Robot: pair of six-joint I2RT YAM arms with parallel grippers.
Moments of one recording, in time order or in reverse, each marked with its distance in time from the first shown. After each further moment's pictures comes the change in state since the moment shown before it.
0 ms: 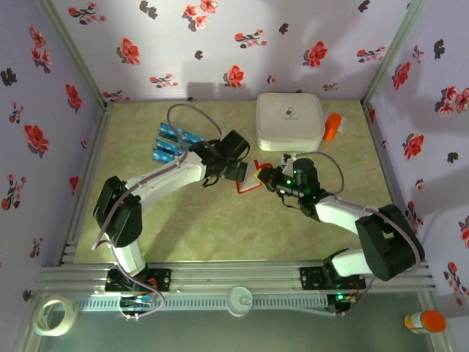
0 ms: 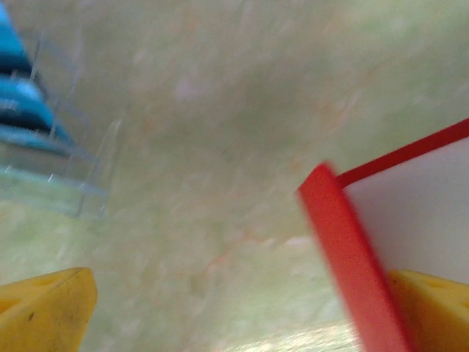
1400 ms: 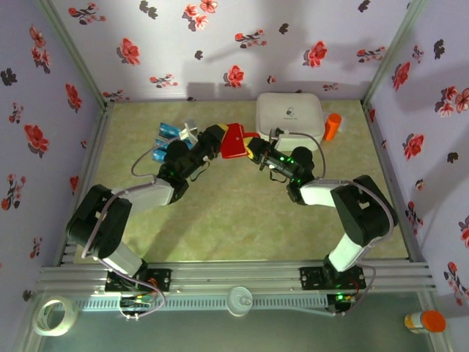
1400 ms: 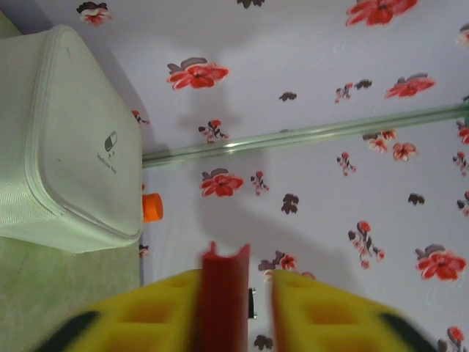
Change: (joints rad) left arm 0.260 -0.174 -0.676 1.758 0.537 -0.949; right arm 0.021 0.303 0.187 0.705 -0.104 0.451
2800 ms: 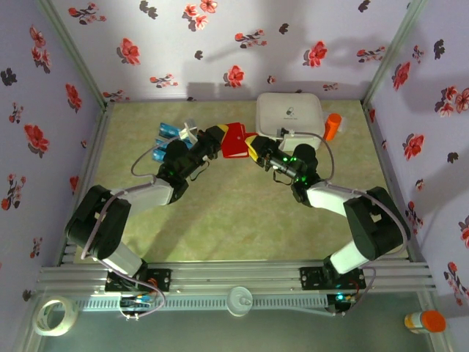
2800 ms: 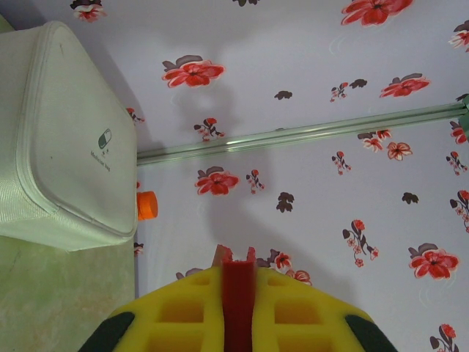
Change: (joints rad) left arm 0.007 -0.008 0.003 0.001 -0.001 -0.015; right arm -0.018 -0.140 -0.012 -0.250 0.053 -0.150
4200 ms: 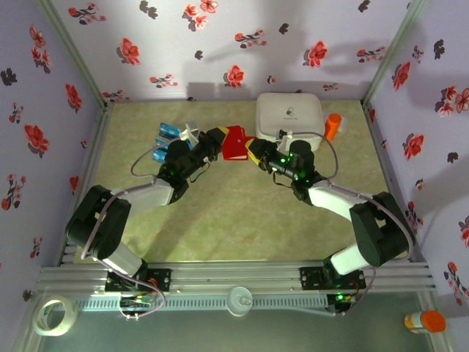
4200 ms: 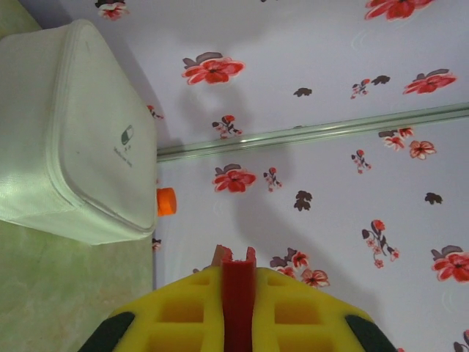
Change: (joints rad) left arm -0.002 0.000 -0.001 -0.040 -0.003 0.018; right arm 0.009 -0.051 0.031 -0.282 0.060 -0.174
